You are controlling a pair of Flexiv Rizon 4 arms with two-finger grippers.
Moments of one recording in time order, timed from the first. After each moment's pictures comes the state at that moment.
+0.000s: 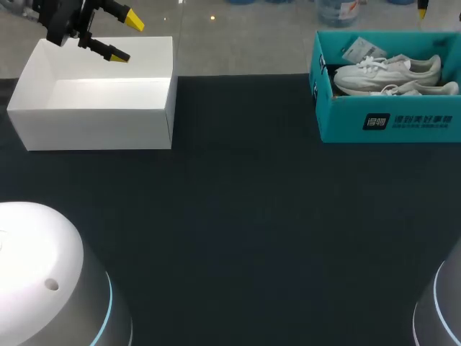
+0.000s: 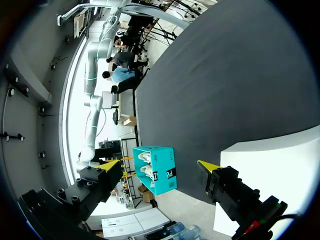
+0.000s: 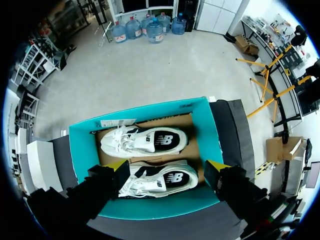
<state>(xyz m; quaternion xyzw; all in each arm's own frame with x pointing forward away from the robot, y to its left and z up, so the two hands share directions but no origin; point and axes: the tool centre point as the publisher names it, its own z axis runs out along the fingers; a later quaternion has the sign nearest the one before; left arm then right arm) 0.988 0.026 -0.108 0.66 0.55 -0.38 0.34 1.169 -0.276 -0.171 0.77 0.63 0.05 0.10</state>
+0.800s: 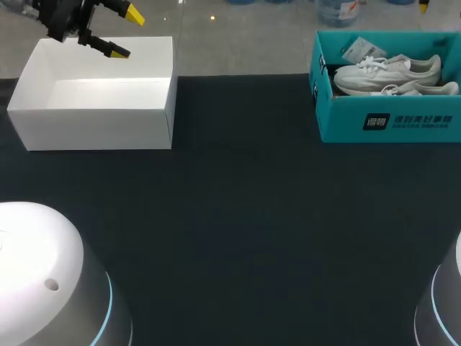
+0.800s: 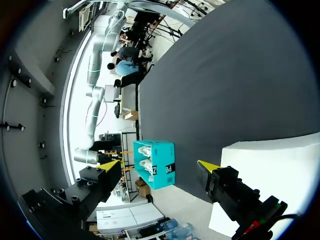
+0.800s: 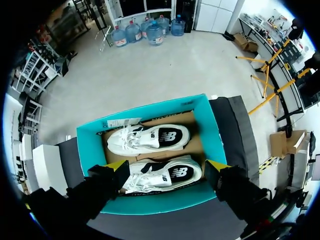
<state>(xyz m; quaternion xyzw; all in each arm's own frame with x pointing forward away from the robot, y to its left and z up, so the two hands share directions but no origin) 1.003 0.024 -0.099 0.63 0.58 -0.38 0.35 1.153 -0.270 -0.161 0.79 0.60 0.06 0.08</state>
